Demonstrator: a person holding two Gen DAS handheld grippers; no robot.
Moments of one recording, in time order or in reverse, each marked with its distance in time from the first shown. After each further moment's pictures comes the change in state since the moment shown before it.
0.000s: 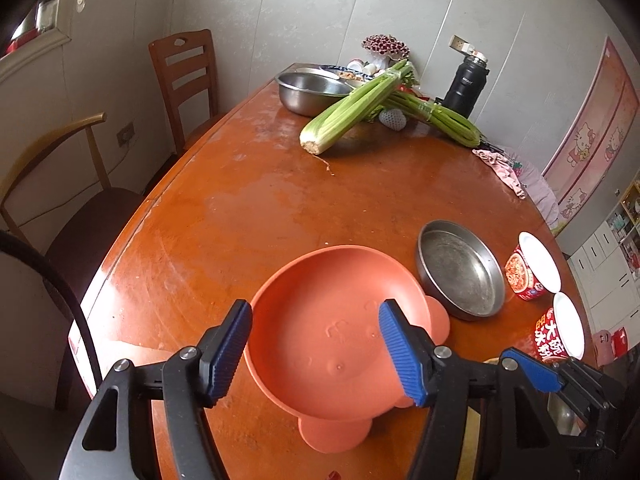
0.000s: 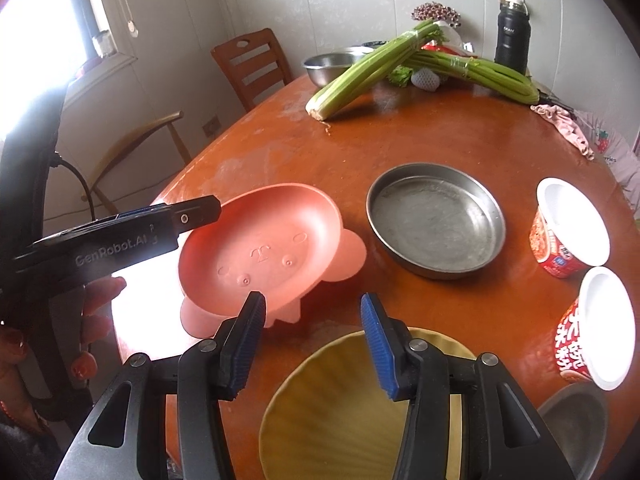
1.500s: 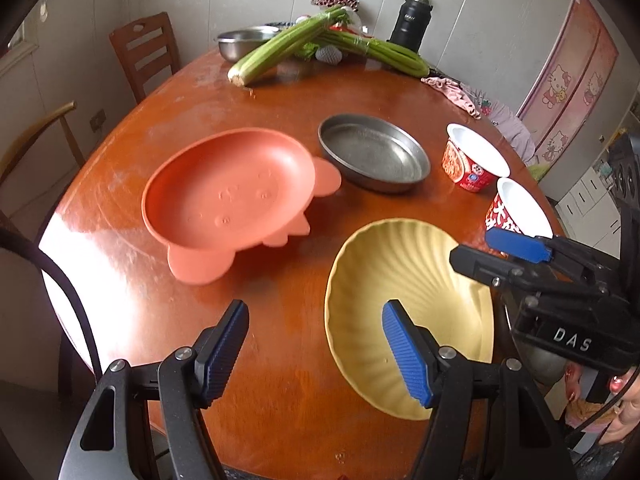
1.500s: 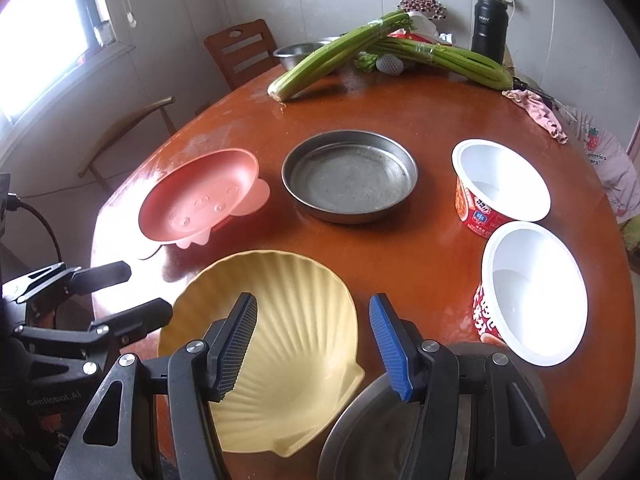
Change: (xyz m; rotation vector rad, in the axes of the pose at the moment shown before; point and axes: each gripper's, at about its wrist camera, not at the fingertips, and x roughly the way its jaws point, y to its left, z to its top) left arm -0.022 -0.080 -0.098 0.093 0.150 -0.035; right arm -0.036 -0.075 -0.043 -0.036 0.052 -0.009
